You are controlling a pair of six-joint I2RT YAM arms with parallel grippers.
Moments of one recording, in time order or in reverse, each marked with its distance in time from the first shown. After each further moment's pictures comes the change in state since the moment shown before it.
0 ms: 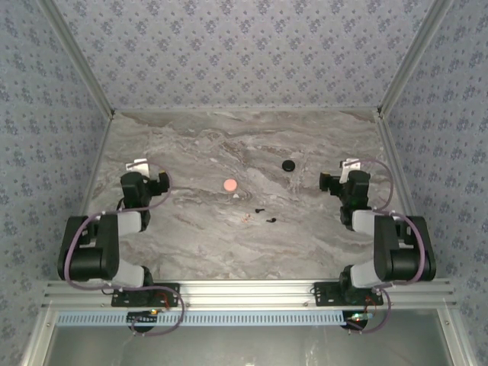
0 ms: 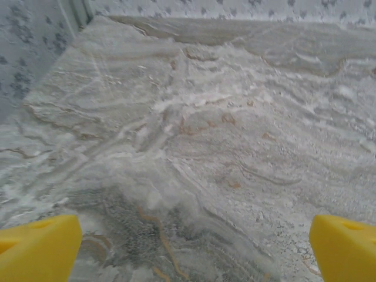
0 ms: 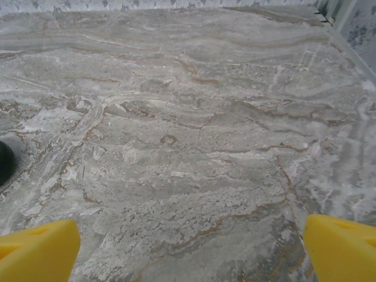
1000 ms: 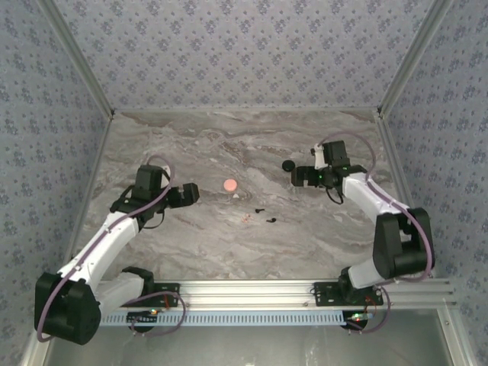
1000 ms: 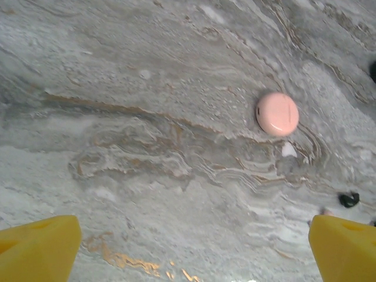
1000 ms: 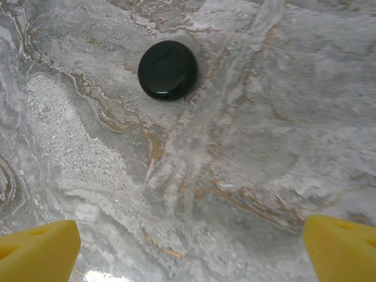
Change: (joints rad) left arm -0.314 -0.372 0.286 -1.076 0.248 -0.360; right arm 0.212 0.102 0.535 -0.940 -0.228 0.140
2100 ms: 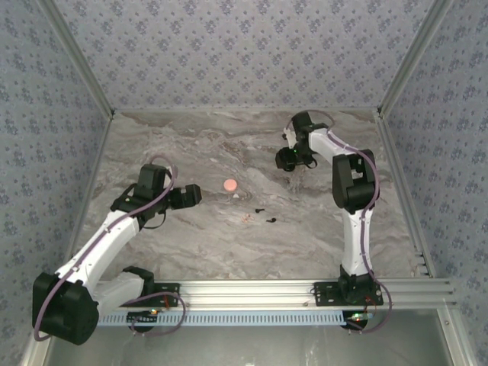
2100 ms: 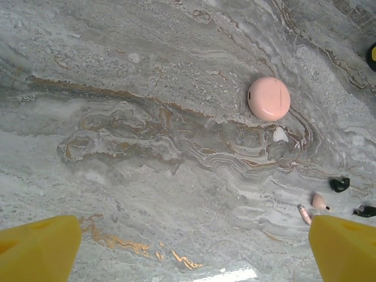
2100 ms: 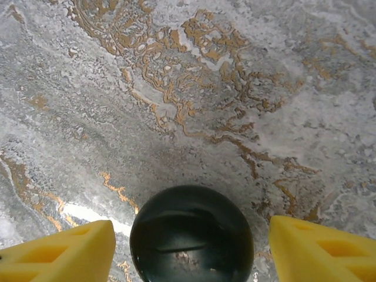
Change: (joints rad) left arm -0.035 0.002 0.039 -0.069 -0.013 -0.024; right arm 0.064 0.708 0.768 -0.368 0.013 -0.156
